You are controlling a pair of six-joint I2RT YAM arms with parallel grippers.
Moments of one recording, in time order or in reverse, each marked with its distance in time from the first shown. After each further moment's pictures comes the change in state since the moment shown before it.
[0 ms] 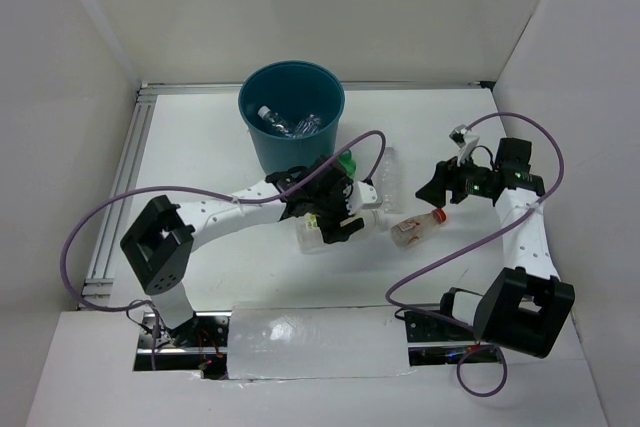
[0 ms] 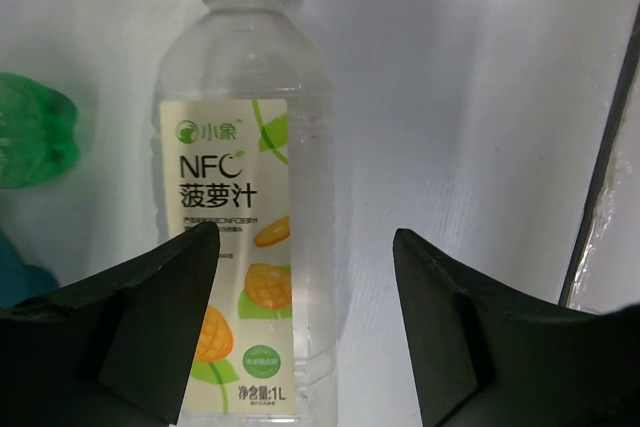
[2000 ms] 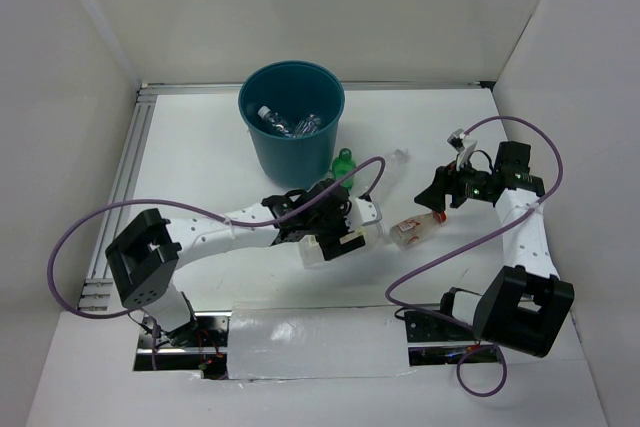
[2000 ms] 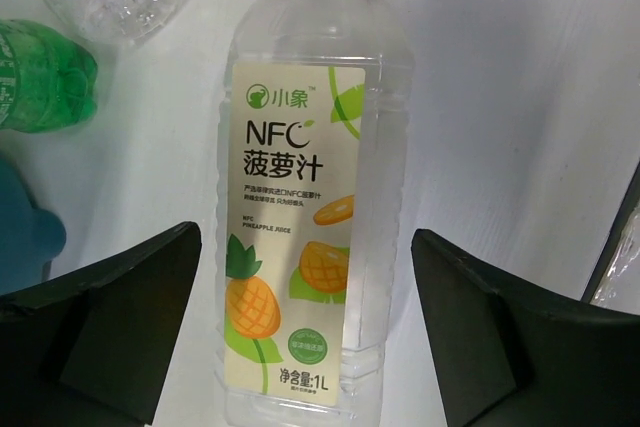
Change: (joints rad) left arm -0.118 -0.093 -0.167 0.129 -0.245 -0.082; right arm -0.012 0.004 -0.013 -0.052 -0.045 -0.075
